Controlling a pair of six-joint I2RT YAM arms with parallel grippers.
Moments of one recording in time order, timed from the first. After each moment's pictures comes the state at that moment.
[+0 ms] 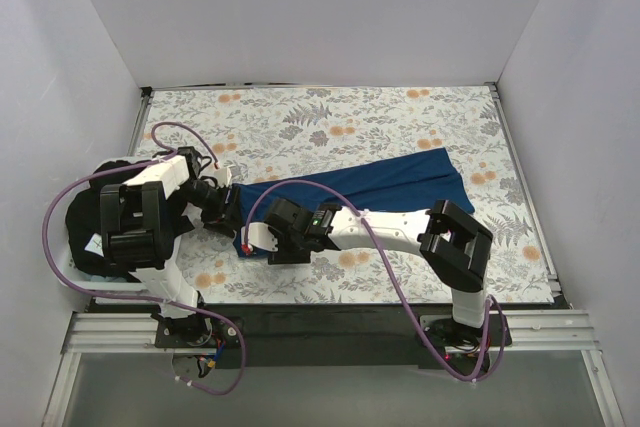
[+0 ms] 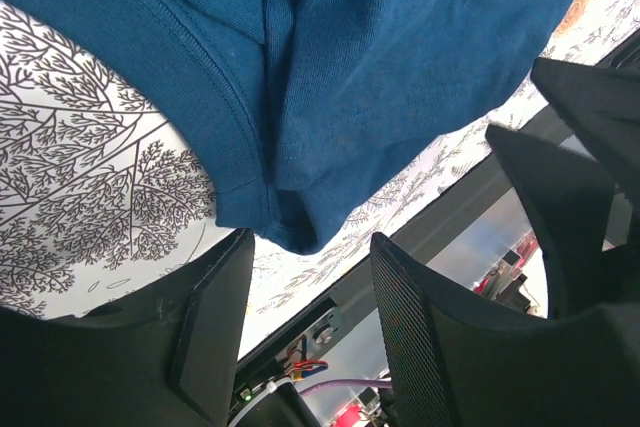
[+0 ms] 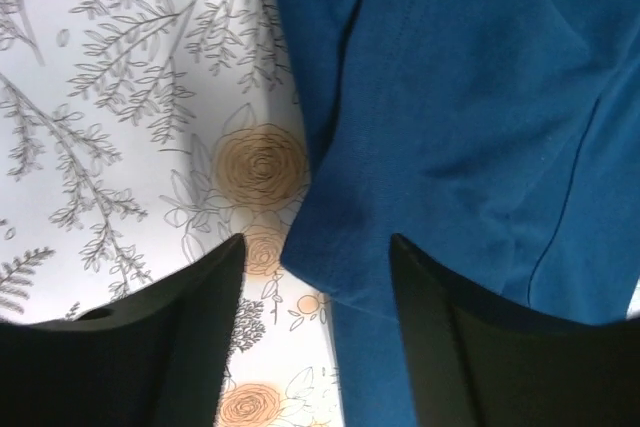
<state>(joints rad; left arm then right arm) 0.07 1.75 1.07 -1.04 0.64 0.30 1.22 1.88 1.34 -0.48 0.00 -0.53</state>
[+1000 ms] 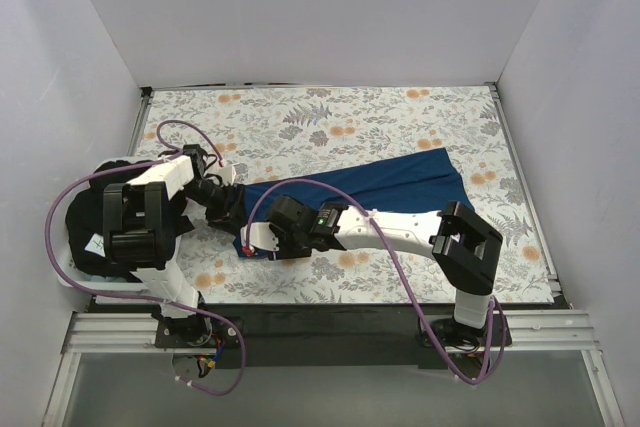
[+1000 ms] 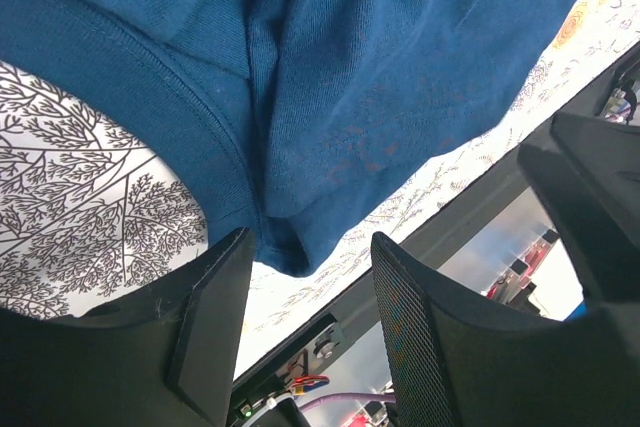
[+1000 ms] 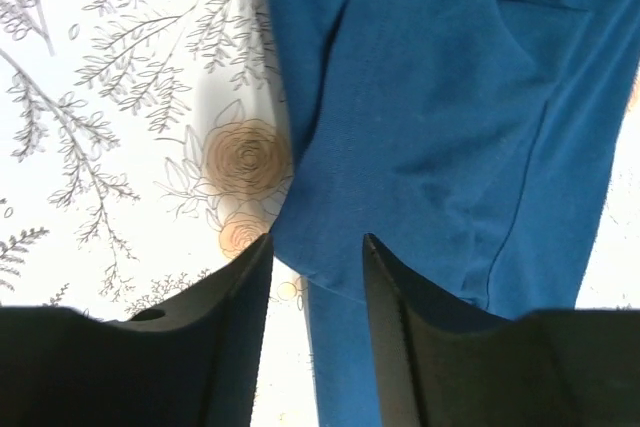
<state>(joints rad) 0.03 1.74 1.07 -0.99 0.64 0.26 1.22 1.83 1.33 -0.47 0.02 -0.60</state>
